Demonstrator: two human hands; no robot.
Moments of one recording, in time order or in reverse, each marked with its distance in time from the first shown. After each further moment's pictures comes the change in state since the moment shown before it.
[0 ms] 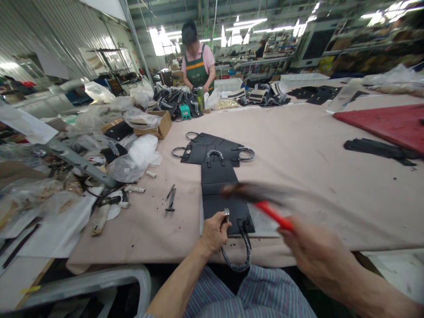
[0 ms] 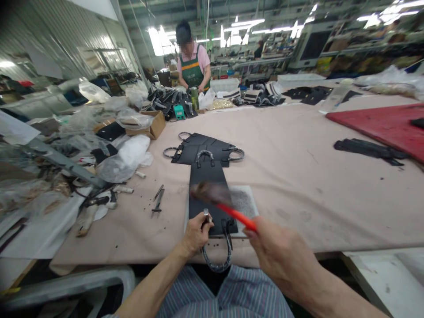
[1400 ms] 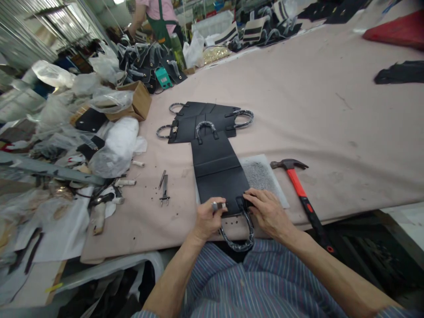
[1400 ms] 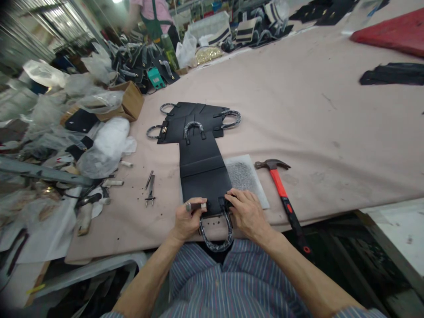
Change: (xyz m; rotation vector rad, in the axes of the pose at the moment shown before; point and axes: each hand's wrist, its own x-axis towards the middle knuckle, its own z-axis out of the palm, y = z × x) left_hand 0.000 0.000 -0.016 -0.151 -0.040 0.044; right_hand -0.005 0.102 0.158 -0.036 -0.027 -0.135
